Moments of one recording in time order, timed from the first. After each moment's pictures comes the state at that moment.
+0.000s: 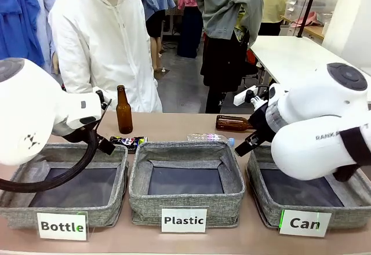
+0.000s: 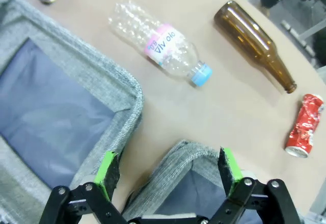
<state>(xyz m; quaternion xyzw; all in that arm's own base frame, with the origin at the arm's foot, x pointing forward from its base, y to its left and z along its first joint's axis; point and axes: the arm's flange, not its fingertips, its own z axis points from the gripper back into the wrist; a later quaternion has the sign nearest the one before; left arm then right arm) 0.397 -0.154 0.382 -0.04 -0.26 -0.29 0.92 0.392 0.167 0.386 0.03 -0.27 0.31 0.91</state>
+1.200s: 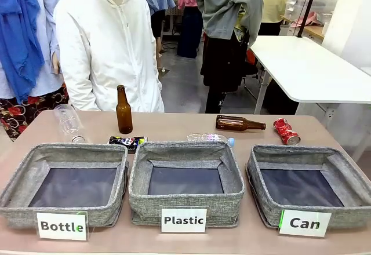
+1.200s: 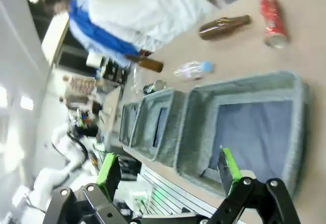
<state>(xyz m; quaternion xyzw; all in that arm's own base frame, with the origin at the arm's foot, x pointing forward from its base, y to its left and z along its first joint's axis) 0.272 0.212 0.417 -0.52 -0.32 0.06 0.79 0.275 -0.199 0.418 0.52 -0.28 -0.07 0.81</state>
